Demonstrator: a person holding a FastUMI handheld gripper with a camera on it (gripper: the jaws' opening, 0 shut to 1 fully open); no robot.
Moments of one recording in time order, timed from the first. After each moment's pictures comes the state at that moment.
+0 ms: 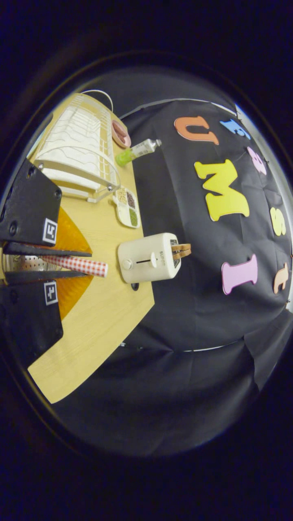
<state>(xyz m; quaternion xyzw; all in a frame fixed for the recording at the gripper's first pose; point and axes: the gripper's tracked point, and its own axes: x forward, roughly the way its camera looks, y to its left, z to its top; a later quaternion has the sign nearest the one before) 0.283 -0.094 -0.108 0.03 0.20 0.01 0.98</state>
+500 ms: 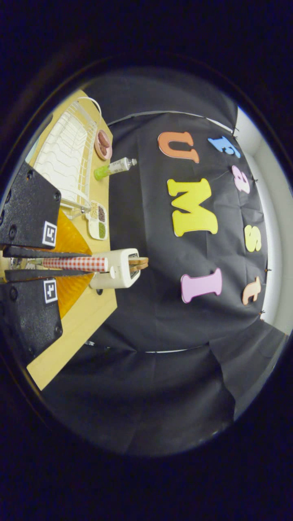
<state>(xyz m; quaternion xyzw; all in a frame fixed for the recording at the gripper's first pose) 0.241 -0.068 -0.020 -0.04 0.07 0.01 1.00</state>
